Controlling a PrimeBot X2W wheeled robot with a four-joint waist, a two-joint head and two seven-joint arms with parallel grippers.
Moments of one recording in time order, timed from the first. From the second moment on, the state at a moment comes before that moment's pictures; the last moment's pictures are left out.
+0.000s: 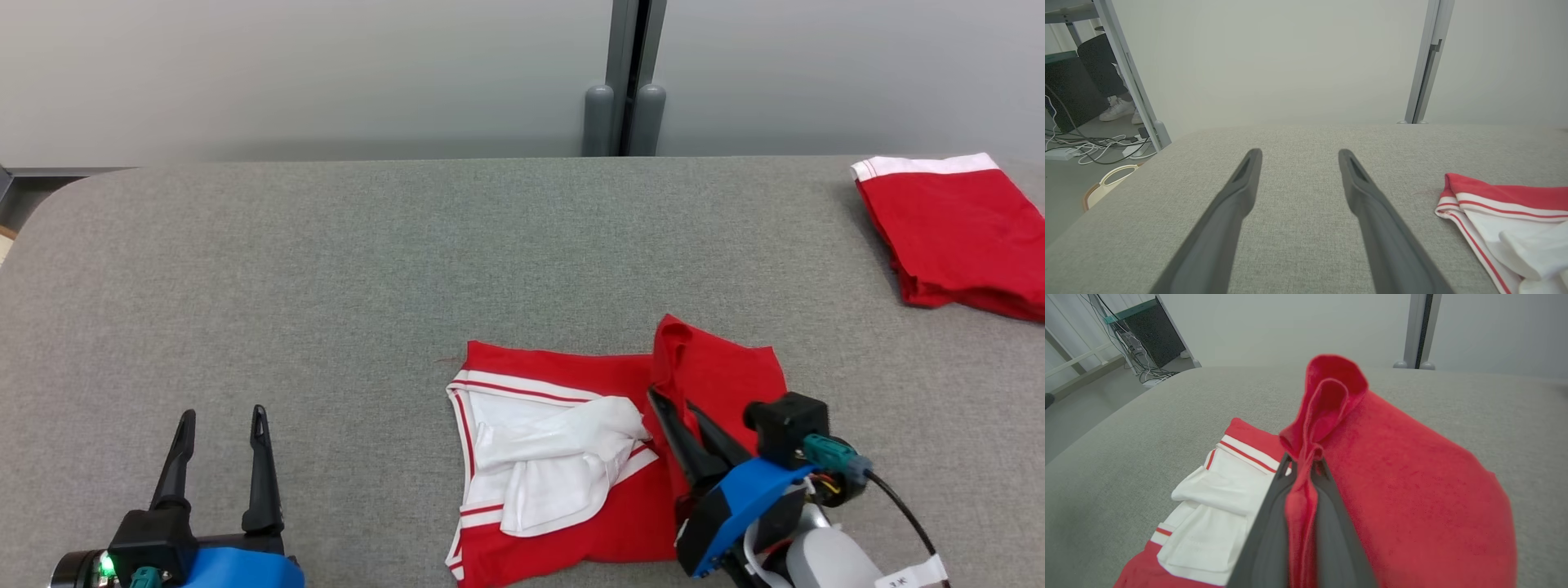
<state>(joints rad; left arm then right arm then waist) 0.02 0.07 0.08 0.19 -0.04 -0.10 -0.26 -0.20 -0.07 0.28 0.29 0.28 0.13 0.00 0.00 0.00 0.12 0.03</state>
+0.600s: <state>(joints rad) -0.03 0.06 0.06 0.21 -0.04 -0.11 -0.26 -0.37 -0.05 0.59 0.41 0.46 0.13 -0.09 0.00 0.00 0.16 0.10</state>
